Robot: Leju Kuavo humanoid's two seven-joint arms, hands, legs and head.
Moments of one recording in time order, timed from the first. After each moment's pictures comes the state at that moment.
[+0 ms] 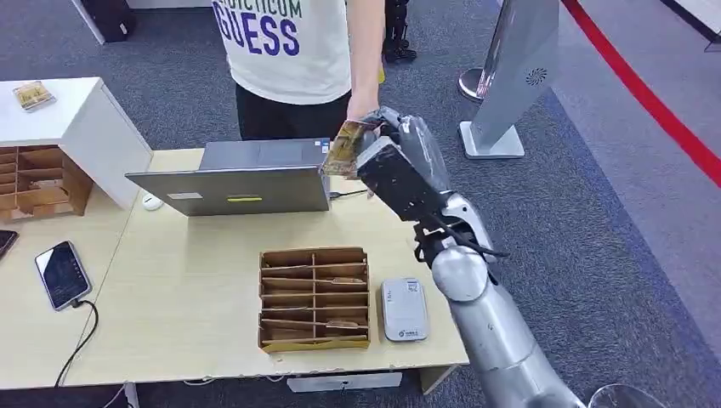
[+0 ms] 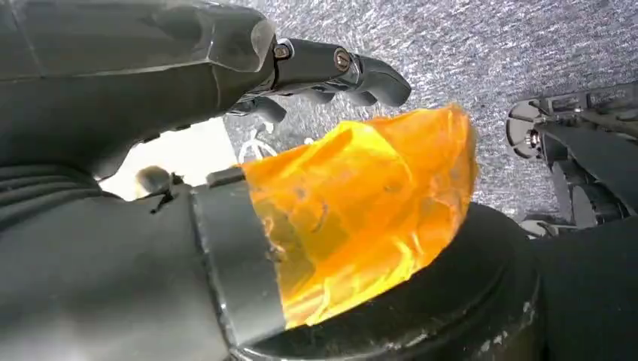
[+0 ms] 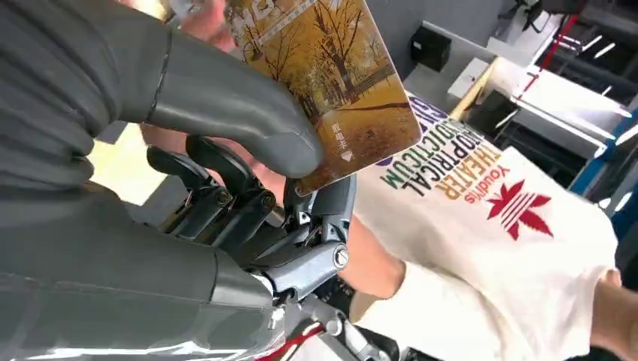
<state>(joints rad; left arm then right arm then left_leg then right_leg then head) -0.08 -0.20 1.13 -0.26 -1.27 -0.08 0.09 -0.55 0.13 0.44 -1.43 0.50 -0.11 -0.05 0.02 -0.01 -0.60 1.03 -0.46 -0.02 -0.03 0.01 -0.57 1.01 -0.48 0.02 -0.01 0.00</state>
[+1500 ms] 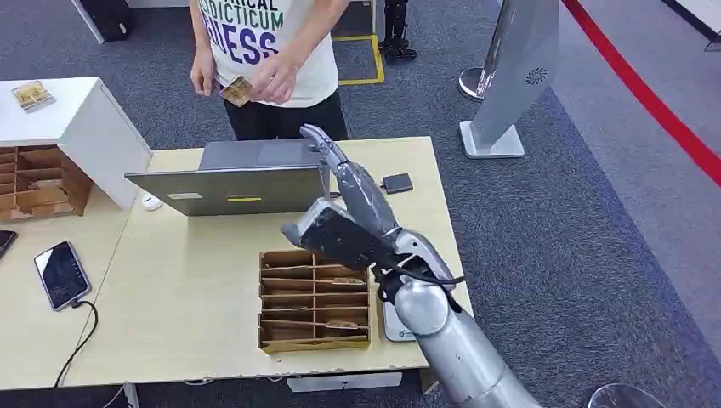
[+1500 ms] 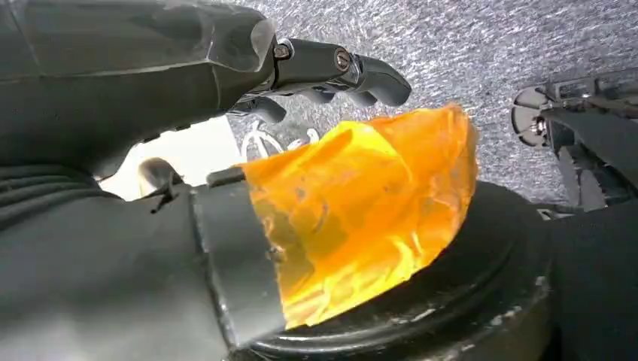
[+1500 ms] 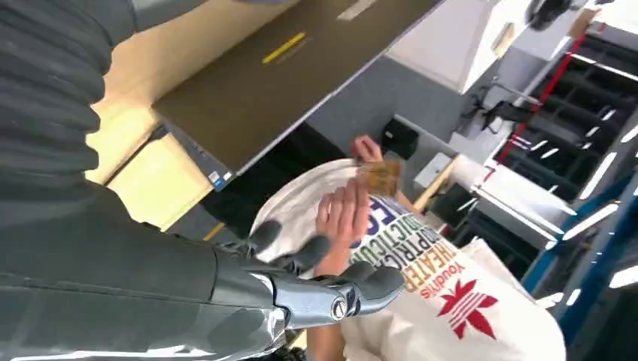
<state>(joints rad) -0.07 -0.20 1.11 -0.25 -1.23 -0.07 0.10 -0.46 0.18 0.58 -1.41 0.46 -0.05 -0.14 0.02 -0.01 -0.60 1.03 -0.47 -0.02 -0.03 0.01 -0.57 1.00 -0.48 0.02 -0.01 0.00</state>
